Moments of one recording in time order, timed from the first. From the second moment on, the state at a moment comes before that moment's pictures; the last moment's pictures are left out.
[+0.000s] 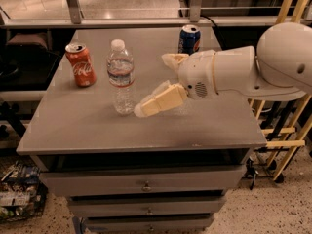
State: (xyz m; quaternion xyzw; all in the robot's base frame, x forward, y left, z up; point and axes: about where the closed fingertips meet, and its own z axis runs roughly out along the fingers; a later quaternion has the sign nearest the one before) arm 0.511 0.005 0.932 -0.49 0.67 0.29 0.47
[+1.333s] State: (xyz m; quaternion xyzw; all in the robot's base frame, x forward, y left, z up) arm 0.528 0.065 0.948 -0.45 0.61 0.33 0.56
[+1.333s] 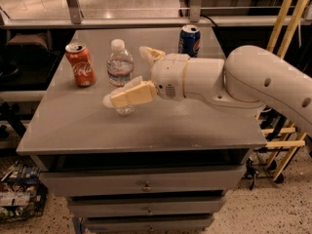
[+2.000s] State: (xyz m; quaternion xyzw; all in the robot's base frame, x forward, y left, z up) arm 0.514 0.095 0.950 -0.45 0.60 0.38 0.54
